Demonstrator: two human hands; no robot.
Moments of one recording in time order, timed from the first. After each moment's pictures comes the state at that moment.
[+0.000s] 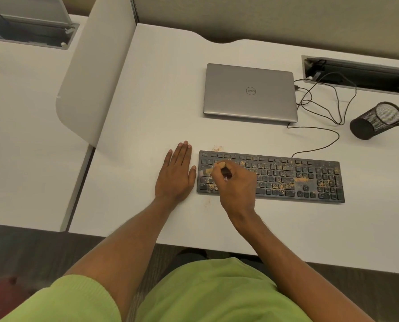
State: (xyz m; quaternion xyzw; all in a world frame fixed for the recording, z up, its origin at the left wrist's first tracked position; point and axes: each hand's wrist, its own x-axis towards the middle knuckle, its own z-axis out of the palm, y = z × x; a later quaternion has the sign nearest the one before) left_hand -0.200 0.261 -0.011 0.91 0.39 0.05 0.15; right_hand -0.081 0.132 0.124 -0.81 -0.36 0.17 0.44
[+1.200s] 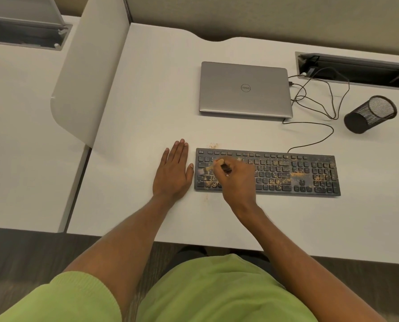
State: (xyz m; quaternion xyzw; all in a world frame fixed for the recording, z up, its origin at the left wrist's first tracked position) left_hand -0.201 0.260 -0.007 0.91 0.38 0.05 0.15; right_hand -0.068 0.129 0.122 -0.80 -0.36 0.21 0.43
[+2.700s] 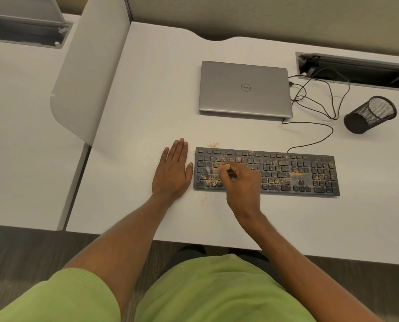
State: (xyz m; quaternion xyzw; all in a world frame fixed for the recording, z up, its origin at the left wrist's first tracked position) left_hand -0.201 0.260 -0.009 0.91 0.38 0.06 0.15; right_hand -0.065 0.111 0.113 -0.82 -0.36 0.16 0.42
